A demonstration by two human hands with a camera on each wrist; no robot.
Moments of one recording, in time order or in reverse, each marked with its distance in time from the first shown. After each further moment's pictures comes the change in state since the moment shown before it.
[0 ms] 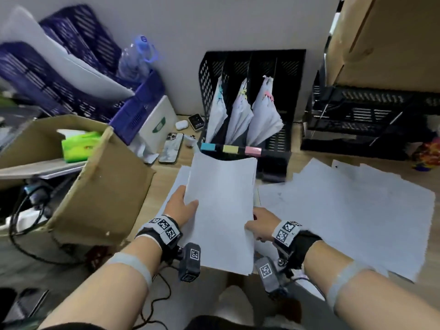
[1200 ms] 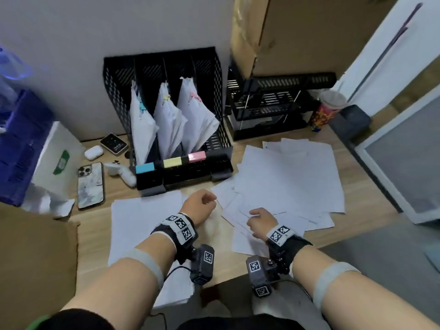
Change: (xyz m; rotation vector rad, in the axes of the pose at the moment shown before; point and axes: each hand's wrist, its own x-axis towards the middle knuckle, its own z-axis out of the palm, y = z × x) left_hand 0.066 0.058 0.102 0.113 -0.545 0.325; right_hand 0.020 0.077 0.016 0.513 0.644 0.393
